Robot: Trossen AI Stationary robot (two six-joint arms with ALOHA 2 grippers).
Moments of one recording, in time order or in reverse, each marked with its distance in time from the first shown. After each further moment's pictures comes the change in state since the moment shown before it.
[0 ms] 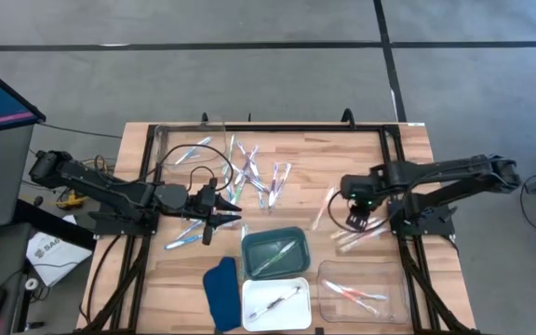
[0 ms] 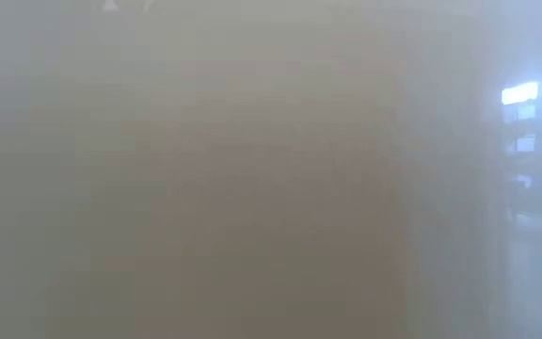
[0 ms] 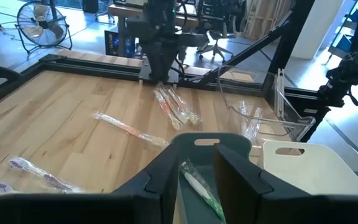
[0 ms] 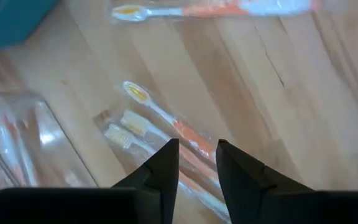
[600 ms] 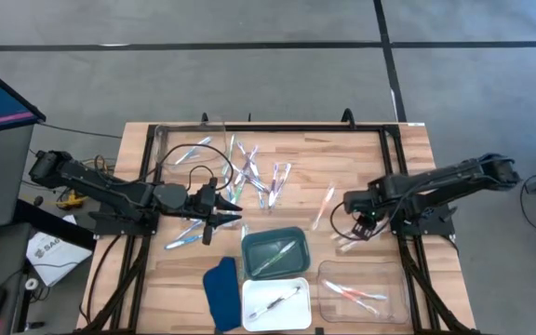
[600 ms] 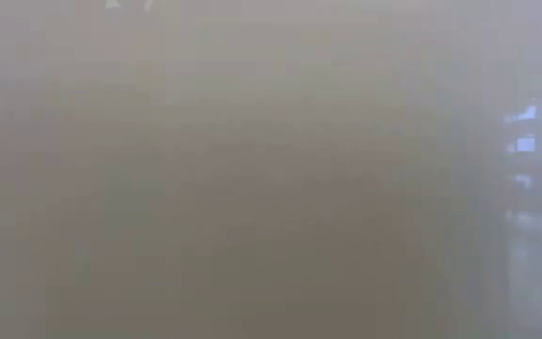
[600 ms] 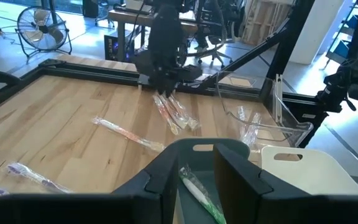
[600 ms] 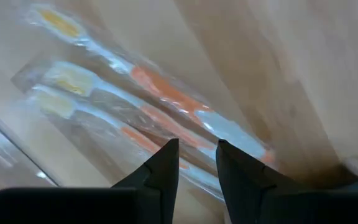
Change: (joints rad) left arm 0.000 0.000 0.000 0.022 0.000 0.000; right arm 0.083 0.042 -0.206 0.075 -0.030 0.107
